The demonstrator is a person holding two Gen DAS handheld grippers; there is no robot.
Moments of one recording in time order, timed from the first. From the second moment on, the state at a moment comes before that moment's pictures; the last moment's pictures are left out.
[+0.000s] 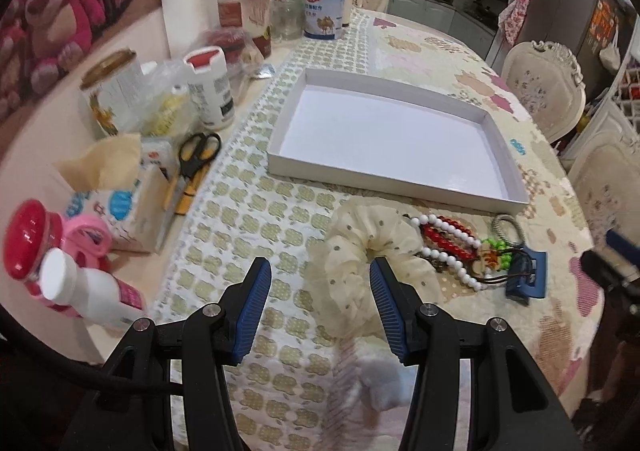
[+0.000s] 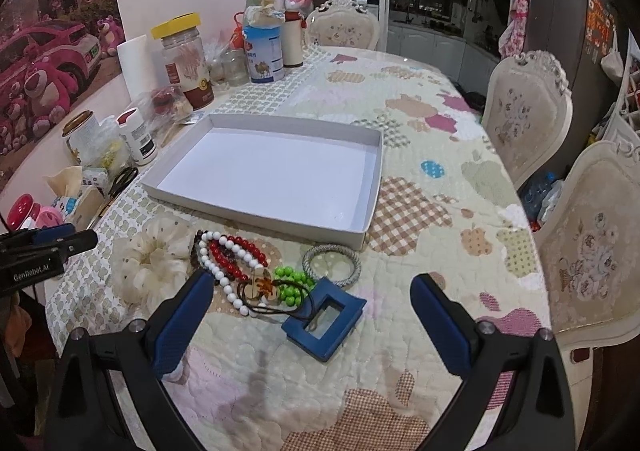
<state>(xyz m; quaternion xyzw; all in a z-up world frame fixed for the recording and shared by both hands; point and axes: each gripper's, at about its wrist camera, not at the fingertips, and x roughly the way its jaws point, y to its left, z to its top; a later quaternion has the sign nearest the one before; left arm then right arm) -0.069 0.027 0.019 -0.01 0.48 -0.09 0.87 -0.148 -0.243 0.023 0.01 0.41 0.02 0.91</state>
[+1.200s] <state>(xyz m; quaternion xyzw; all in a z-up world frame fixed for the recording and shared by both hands) -0.016 0.004 -0.053 -0.05 0.58 -0.08 0.81 -0.070 -0.208 -0.057 -0.10 0.50 0.19 0.84</state>
